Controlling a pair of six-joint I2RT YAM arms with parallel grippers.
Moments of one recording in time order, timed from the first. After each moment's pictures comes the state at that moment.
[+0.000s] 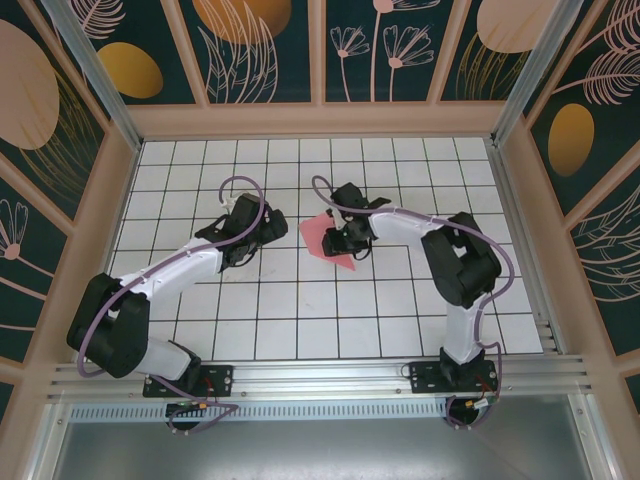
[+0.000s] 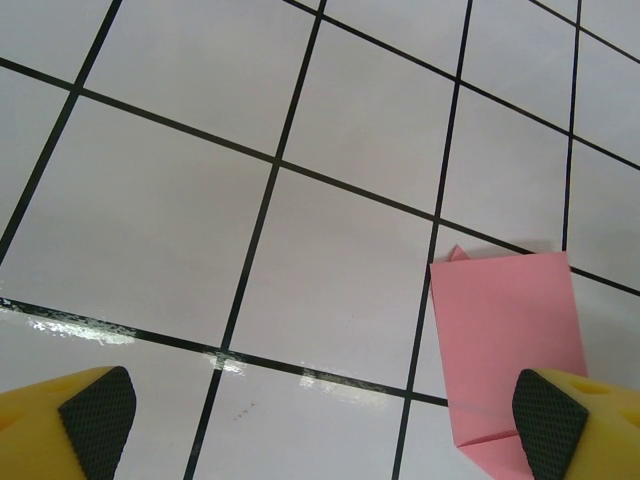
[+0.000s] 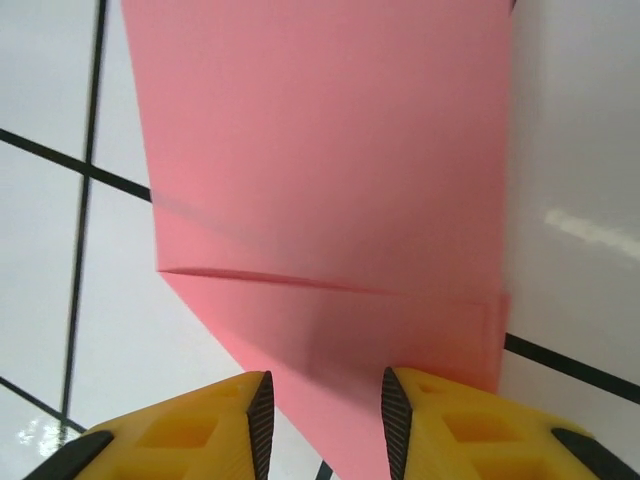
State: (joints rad) left arm -0.53 1.44 0.88 -0.30 -0.23 -0.83; right arm 0.63 1.91 1.25 -0.53 -0.24 0.37
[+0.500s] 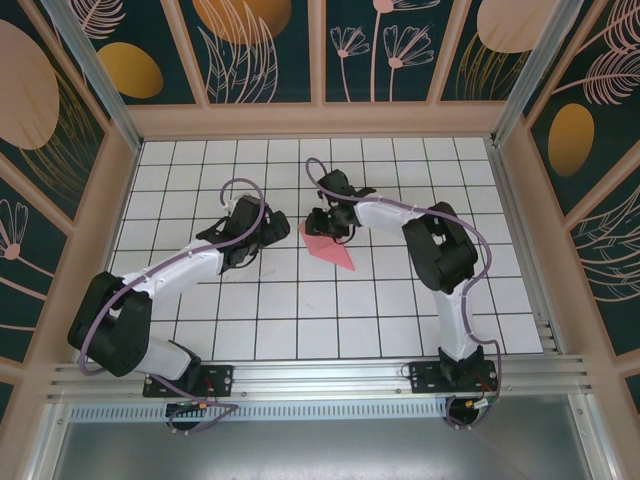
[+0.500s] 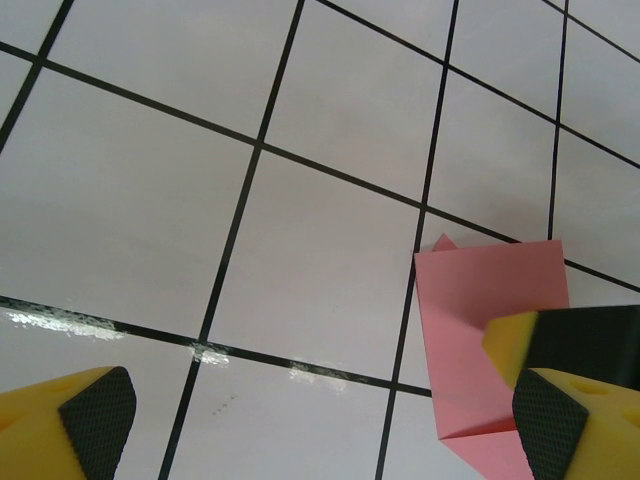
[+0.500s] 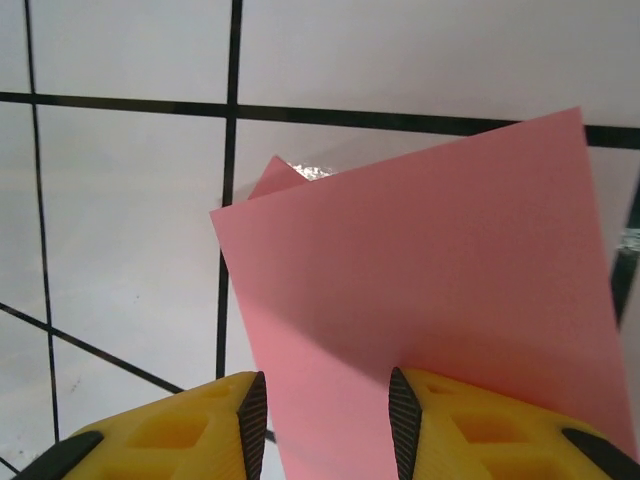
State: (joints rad) left arm -0.53 1.45 0.85 -0.25 -0.19 -0.85; right arm 0.64 2.10 1.47 -0.44 -0.27 0.58
